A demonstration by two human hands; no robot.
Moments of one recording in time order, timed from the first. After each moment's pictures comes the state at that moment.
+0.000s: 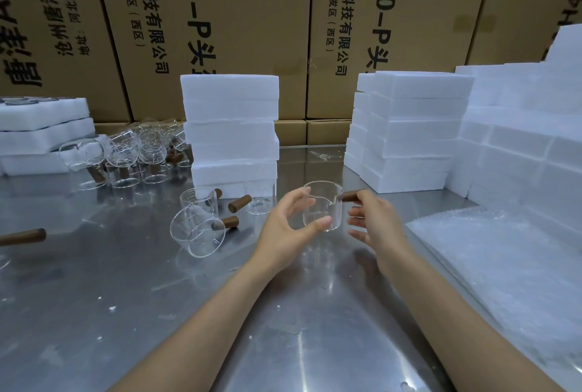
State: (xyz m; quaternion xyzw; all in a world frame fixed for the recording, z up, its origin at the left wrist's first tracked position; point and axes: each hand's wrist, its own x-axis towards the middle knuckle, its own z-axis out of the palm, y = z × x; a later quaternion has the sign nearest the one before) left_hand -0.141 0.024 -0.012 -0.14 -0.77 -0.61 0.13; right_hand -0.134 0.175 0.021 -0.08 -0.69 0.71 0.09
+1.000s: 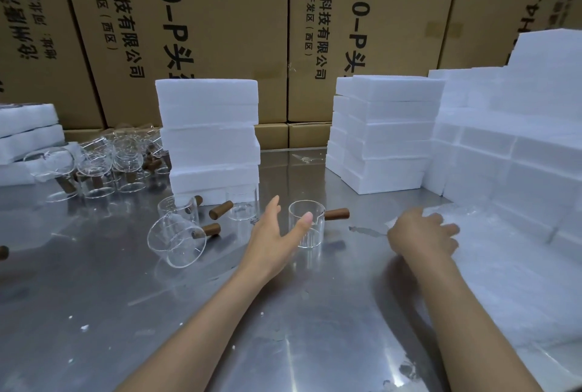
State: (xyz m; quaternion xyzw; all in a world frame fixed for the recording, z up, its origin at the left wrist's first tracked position) left_hand -0.144 0.030 -0.018 -0.09 -0.84 -0.53 0.09; right_hand -0.127 0.234 0.025 -0.33 -0.93 0.14 0.05
